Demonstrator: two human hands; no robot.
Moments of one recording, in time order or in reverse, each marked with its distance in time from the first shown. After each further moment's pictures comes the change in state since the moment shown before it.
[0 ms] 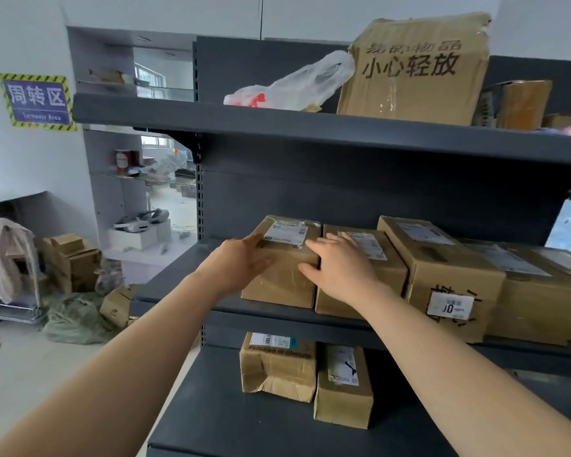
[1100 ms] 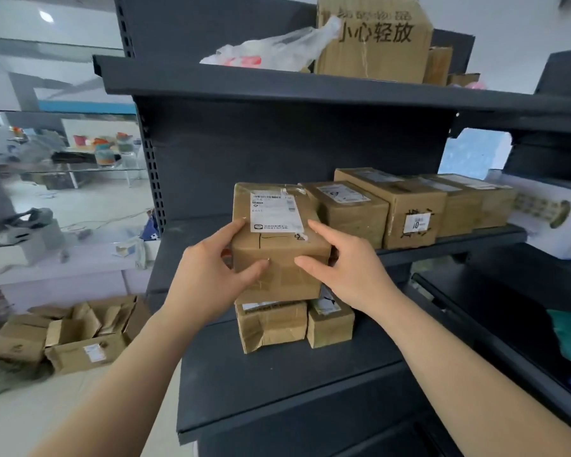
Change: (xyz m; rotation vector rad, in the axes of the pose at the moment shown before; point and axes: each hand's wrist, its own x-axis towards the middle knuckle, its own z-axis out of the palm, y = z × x) left_hand -0.093 -0.079 -0.047 -0.583 0.071 0.252; right_hand -0.092 -0.144 -0.014 0.540 0.234 0.388
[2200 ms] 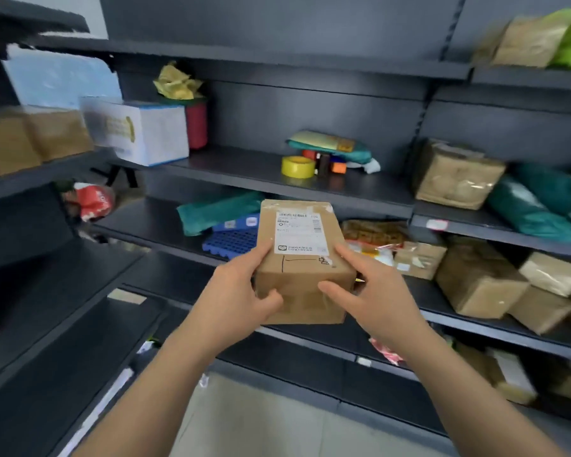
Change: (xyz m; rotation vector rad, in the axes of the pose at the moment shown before) left_hand -0.294 0.381 0.285 -0.448 -0.937 0.524; right_hand -0.522 0.060 -0.317 -0.434 0.595 0.815
